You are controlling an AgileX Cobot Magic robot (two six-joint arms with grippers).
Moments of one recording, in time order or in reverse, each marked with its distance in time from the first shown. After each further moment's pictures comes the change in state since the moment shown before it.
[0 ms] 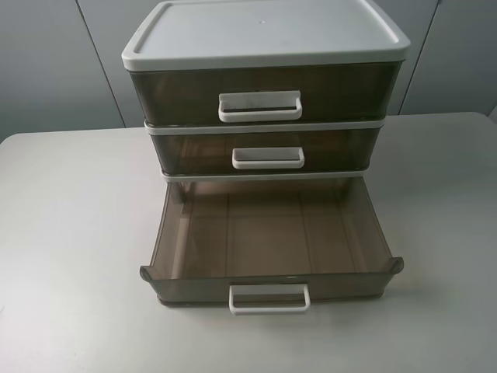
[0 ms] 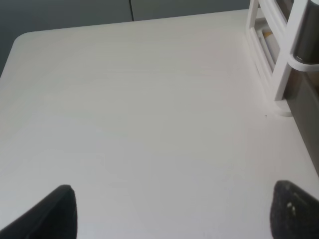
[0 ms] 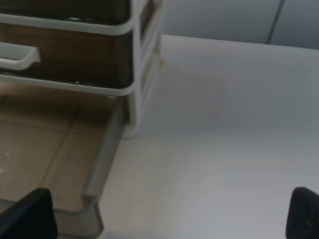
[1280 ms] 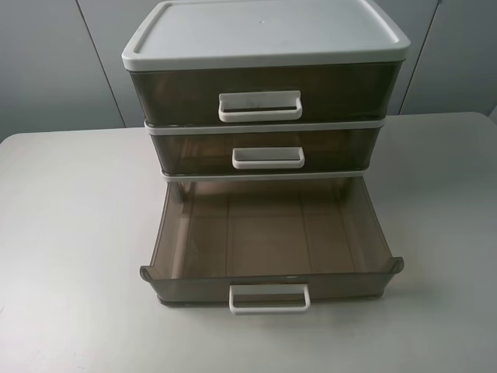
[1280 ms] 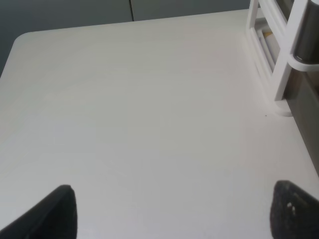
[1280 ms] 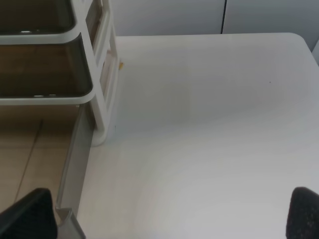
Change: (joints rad) left arm 0.000 0.000 0.000 0.000 0.000 0.000; right arm -0.144 0.000 0.000 0.015 0.000 0.014
